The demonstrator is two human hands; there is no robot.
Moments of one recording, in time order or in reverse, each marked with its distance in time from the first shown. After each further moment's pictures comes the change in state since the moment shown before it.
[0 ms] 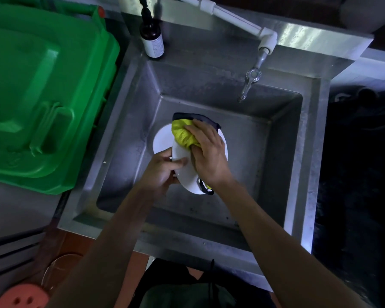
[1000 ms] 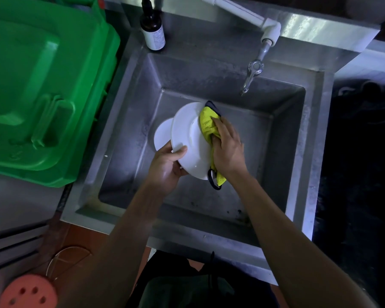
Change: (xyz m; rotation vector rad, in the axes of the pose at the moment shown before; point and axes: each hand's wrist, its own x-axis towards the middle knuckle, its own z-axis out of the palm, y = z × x) left_hand -0.001 -0.005 0.015 -0.246 0.056 0.005; right_hand 0.001 0.035 -0.013 -0.087 0.007 0.297
